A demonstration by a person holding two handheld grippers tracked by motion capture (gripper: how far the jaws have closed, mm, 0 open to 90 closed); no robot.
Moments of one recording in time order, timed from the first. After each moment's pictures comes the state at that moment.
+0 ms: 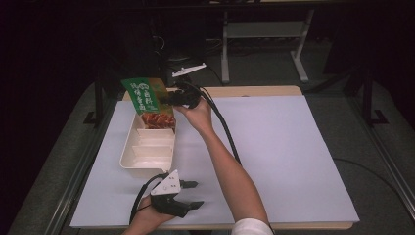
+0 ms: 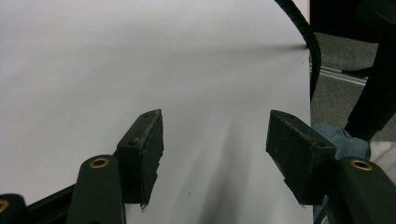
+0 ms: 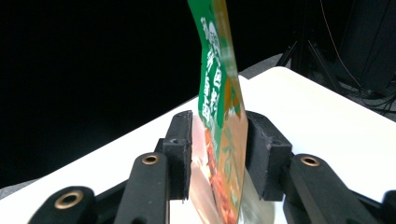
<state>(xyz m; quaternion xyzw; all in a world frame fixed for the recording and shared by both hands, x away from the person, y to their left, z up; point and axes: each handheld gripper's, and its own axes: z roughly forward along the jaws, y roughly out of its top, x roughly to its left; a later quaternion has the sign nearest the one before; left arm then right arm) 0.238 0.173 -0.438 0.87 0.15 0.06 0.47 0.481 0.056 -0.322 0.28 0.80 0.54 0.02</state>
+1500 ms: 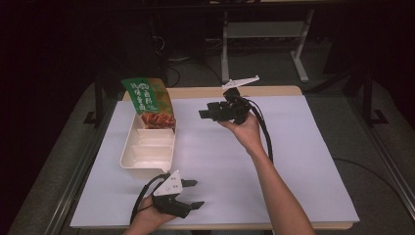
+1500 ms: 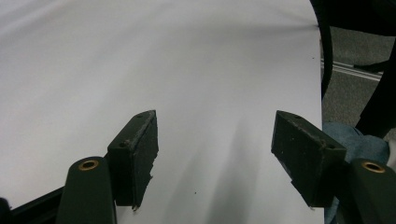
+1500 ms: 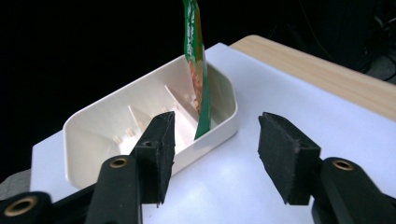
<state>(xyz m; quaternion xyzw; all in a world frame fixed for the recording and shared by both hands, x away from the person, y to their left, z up) 0.237 0.171 -0.439 0.87 0.15 0.07 0.46 0.421 -0.071 -0.322 0.31 0.79 0.52 0.02</state>
